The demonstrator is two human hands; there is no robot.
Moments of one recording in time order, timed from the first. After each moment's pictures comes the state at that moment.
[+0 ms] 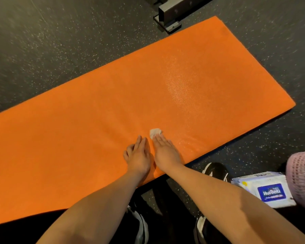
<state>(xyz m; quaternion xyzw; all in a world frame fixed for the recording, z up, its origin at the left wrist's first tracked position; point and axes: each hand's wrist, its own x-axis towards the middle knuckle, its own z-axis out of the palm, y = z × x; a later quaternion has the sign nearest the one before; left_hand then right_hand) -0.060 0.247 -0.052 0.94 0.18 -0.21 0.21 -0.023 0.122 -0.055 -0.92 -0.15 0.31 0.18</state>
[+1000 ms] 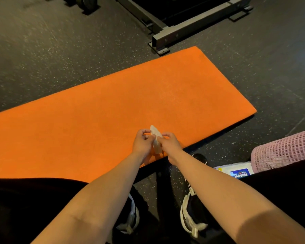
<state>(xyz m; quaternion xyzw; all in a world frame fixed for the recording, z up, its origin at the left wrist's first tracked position) -0.066 0.204 0.034 0.71 0.28 -0.13 0.63 -0.050 0.086 0.031 -0.71 0.26 0.27 0.60</state>
